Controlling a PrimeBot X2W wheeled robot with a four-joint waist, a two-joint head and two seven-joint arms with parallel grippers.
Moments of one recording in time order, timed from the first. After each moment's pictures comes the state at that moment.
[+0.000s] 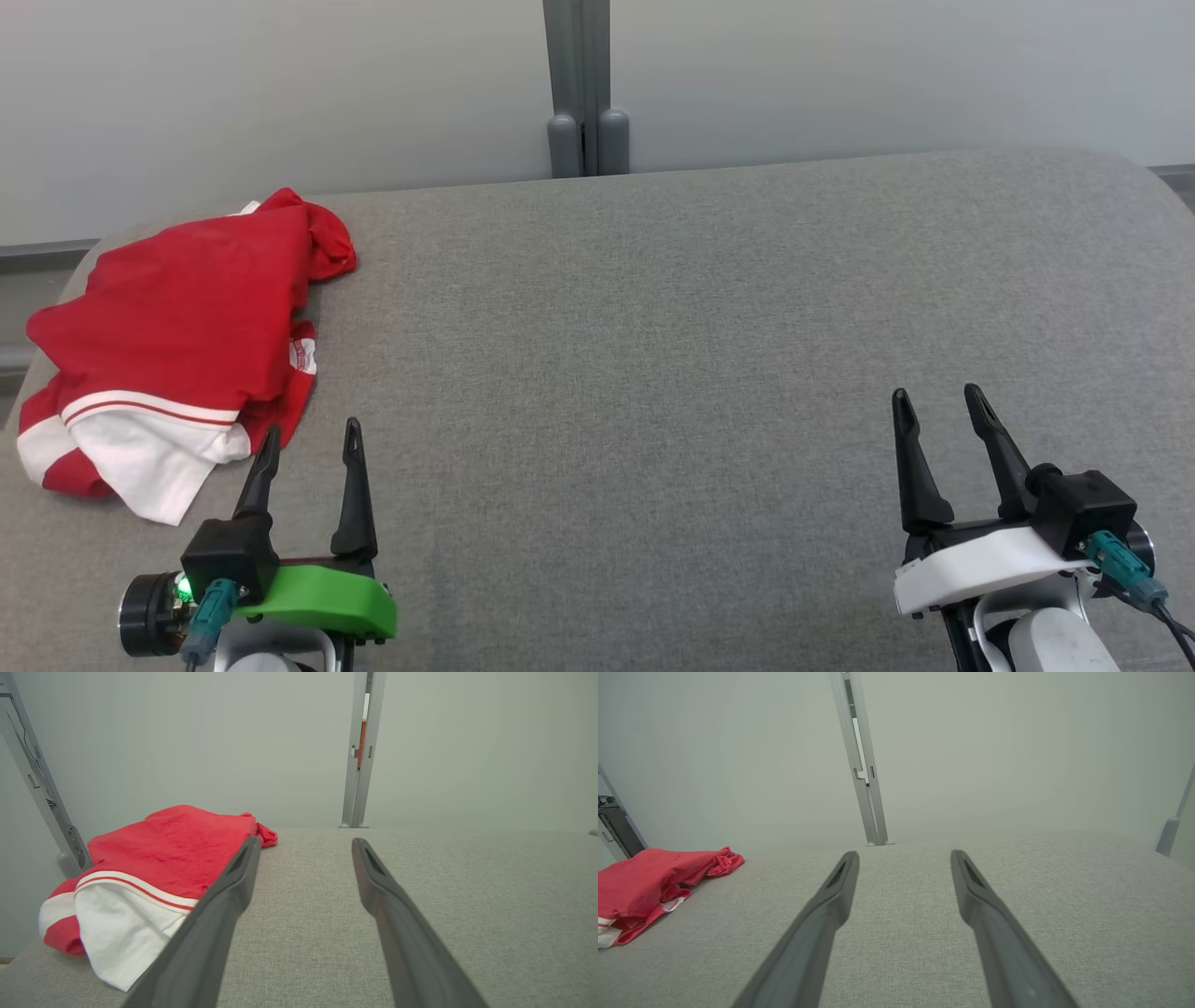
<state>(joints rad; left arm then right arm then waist) -0.06 0.07 -0.08 0.20 -0.18 0.00 -0.25 -0.04 -0.05 0.02 0.14 0.18 0.13 -0.26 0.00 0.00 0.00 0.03</state>
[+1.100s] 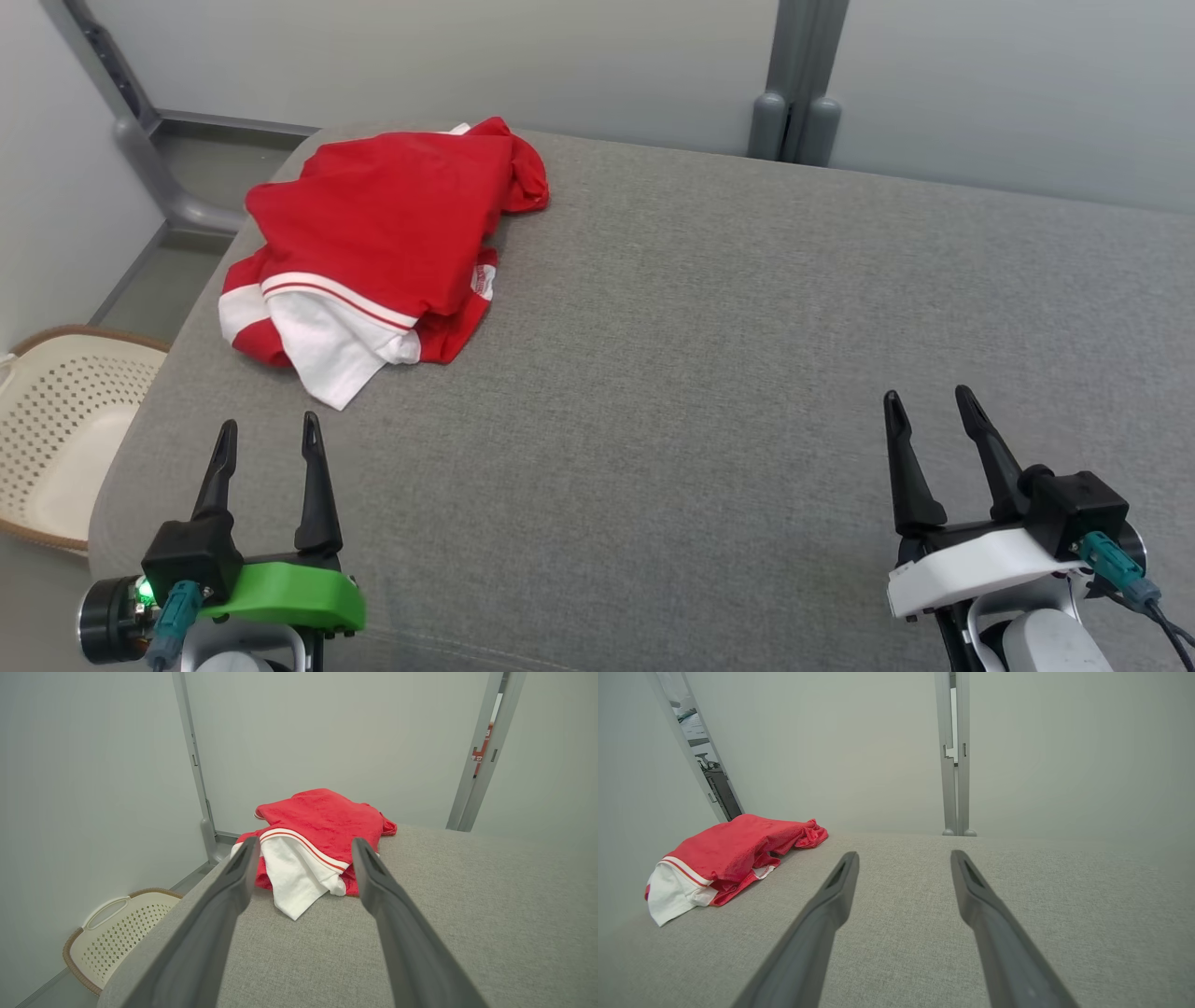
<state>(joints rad) -0.06 0.10 -0.06 0.19 -0.19 0.04 -0.26 -0.04 -0.05 0.04 0.14 0.19 0.13 -0.26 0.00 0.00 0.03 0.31</state>
